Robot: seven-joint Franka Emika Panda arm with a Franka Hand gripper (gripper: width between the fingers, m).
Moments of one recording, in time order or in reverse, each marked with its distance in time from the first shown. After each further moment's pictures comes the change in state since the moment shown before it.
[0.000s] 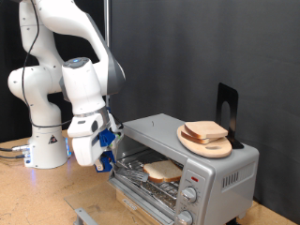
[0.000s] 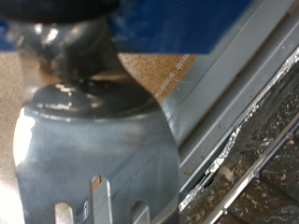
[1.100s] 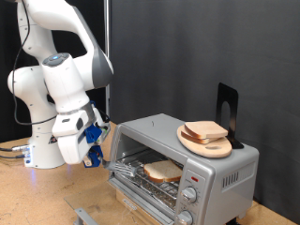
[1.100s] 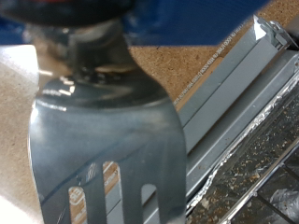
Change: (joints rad) arm -0.036 -0.086 -0.092 -0.013 0.040 -0.144 -0.190
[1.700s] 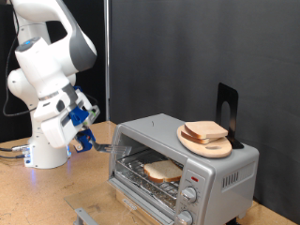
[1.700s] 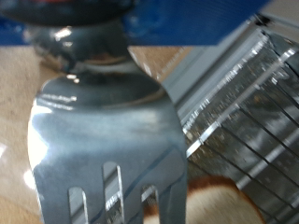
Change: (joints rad) arm -0.017 -0.174 -0.077 -0.002 0.044 -0.110 -0.068
